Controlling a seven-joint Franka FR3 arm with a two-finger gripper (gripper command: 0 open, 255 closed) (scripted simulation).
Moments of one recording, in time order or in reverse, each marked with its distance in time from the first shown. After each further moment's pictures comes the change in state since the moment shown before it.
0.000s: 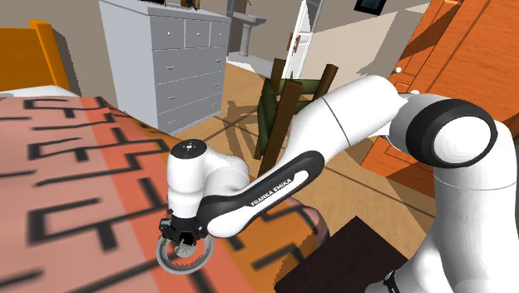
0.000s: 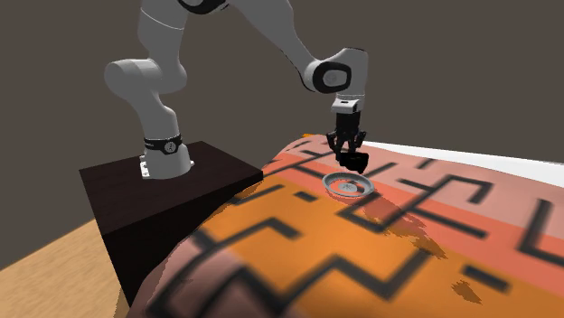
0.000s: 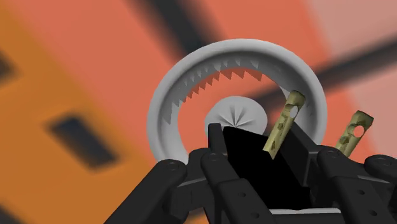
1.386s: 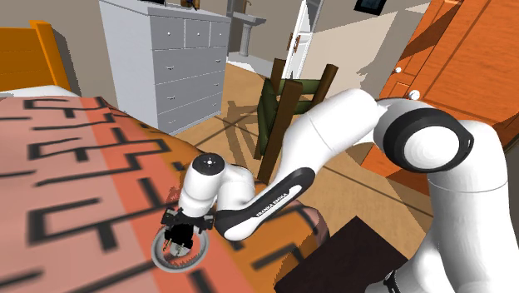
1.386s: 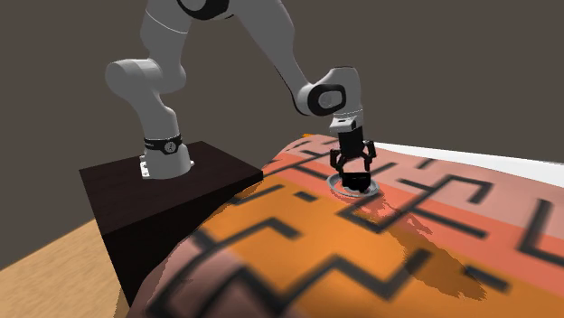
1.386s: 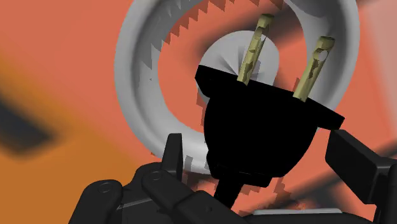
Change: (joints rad) arm 0.046 0.062 -0.155 -0.051 -0.175 0.321 0.131
